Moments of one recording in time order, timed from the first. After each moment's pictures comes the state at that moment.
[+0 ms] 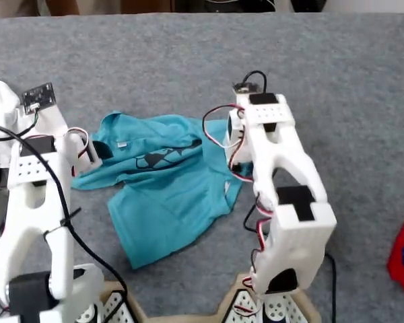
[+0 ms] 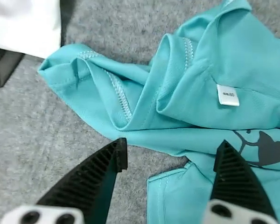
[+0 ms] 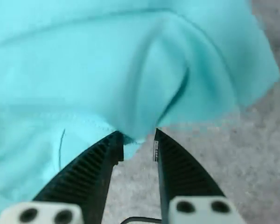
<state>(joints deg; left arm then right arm) -13.5 -21.2 36.2 62.2 3.9 -8.9 21.9 6.0 78.2 -10.6</state>
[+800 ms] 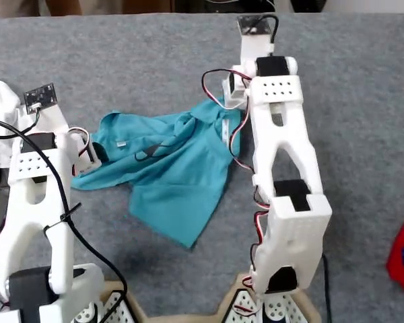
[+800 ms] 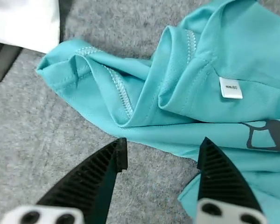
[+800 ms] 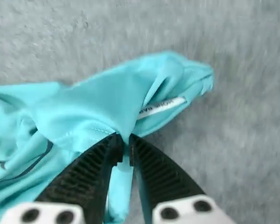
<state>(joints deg) -13.5 -19.8 35.3 63.9 3.9 -8.9 25.8 -25.4 76.7 -8.5</state>
